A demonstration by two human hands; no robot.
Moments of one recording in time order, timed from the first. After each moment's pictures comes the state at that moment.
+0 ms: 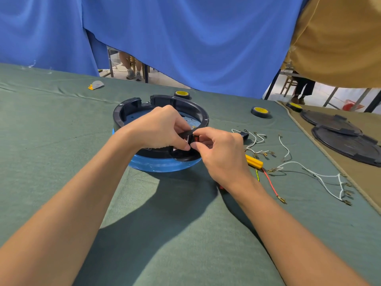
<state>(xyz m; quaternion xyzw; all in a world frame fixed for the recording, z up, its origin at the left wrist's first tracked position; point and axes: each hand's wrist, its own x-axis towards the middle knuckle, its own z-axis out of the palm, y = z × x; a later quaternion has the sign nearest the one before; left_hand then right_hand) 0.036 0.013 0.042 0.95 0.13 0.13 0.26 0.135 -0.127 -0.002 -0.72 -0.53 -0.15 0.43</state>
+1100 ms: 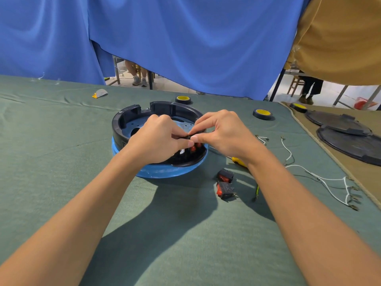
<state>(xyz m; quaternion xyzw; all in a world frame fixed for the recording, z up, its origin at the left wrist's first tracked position) 0.037 -0.001 0.028 0.93 0.20 0.24 0.20 0.181 -0.112 0.040 -0.73 -0.59 0.02 0.35</state>
